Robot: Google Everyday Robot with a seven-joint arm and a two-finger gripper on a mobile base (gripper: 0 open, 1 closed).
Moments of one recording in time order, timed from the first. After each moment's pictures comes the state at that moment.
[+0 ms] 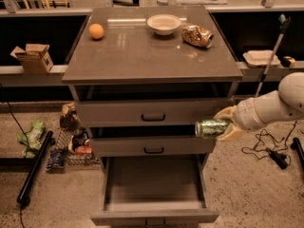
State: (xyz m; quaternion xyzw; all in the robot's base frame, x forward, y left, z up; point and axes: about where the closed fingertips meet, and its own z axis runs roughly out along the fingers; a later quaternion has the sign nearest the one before) arm 0.569 -0.233 0.676 -0.68 0.65 0.11 0.32
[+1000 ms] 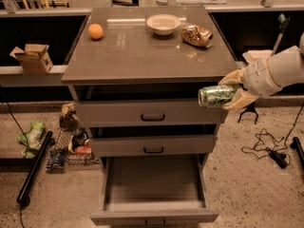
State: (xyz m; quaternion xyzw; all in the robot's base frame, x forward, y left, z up) arm 0.592 -0.229 0.809 -0.71 0.61 0.05 0.35
